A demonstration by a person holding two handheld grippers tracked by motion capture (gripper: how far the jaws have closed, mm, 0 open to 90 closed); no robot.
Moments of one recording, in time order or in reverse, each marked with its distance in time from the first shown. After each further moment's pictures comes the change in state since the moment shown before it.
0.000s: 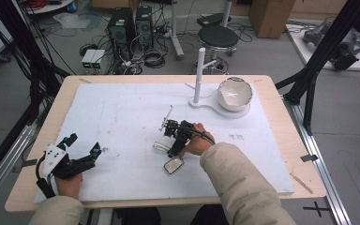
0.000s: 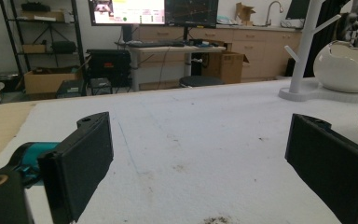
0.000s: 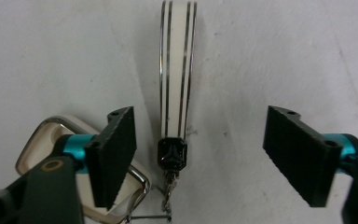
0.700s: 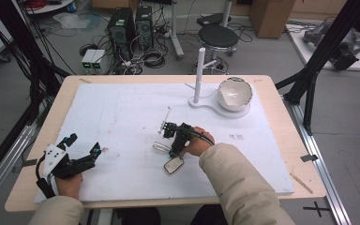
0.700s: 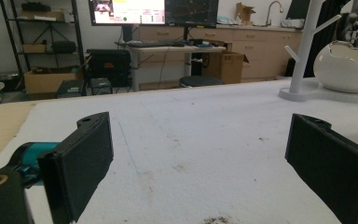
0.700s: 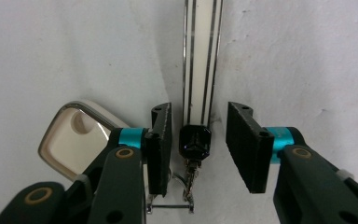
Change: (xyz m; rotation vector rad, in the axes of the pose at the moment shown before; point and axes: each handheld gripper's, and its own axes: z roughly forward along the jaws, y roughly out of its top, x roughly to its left) left arm 0.000 0.000 0.000 0.000 0.000 -0.001; right arm 0.003 0.002 0.004 0.082 0.073 0.017
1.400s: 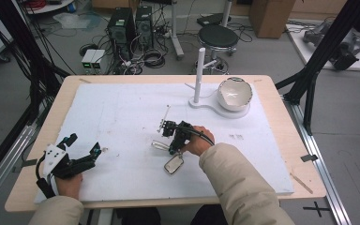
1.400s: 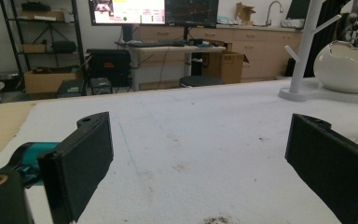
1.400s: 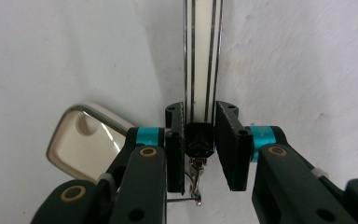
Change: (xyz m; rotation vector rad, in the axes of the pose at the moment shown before) left arm 0.000 0.000 0.000 0.000 0.000 -0.002; right arm 0.000 0.003 -0.008 -0.029 -0.012 -0.026
